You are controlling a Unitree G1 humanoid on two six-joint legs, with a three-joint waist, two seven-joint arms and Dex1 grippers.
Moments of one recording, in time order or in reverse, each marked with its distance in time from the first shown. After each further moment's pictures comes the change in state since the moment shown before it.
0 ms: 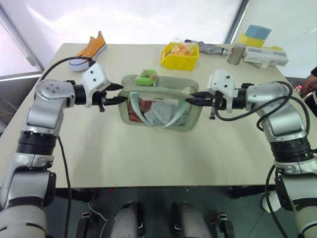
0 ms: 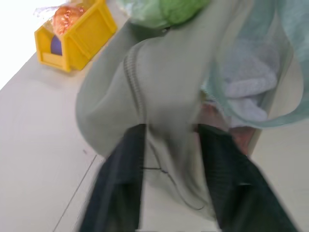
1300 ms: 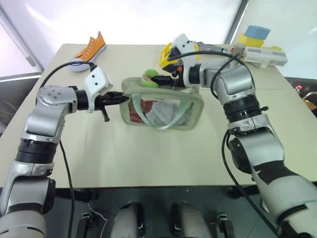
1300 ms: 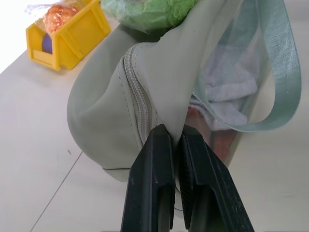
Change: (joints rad) left arm 0.080 0.002 0.027 -0.156 -0.032 0.115 0.046; right arm -0.484 0.397 0.019 0.534 -0.005 0.381 -0.303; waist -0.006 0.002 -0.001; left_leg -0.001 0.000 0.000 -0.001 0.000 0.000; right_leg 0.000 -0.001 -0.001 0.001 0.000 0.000
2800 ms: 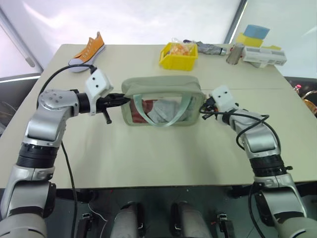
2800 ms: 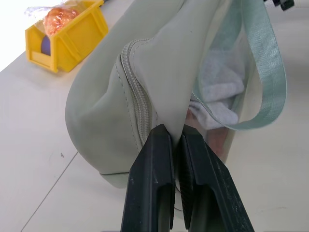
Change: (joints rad) left arm 0.043 -0.011 0.013 -0.061 -0.025 0.040 0.042; right arm 0.663 -0.176 -0.064 -0.485 -0.176 -0.098 -0.343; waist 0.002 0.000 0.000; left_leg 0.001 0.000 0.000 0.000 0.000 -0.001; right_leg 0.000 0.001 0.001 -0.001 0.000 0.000
